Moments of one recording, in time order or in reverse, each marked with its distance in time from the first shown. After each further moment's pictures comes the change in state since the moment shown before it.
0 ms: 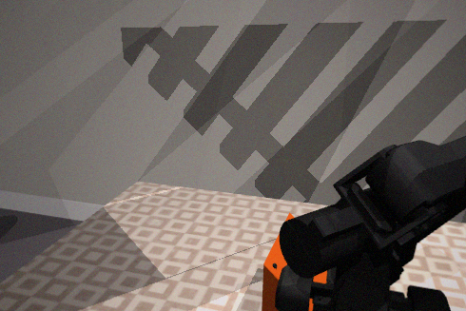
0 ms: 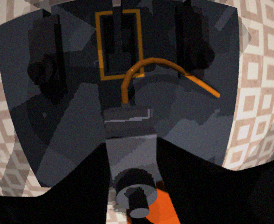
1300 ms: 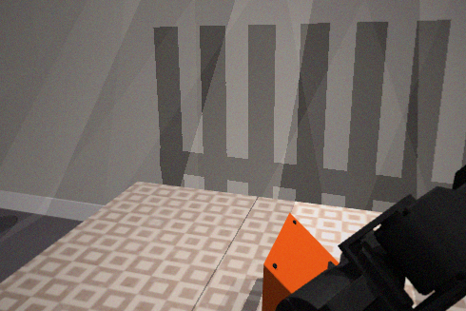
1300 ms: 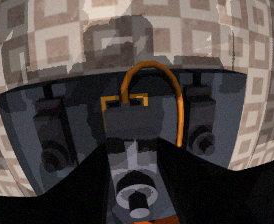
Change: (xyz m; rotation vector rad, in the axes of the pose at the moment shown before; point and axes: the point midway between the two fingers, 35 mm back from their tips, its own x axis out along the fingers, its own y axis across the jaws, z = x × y) arm 0.015 0.002 0.085 -0.014 -0.011 -0.006
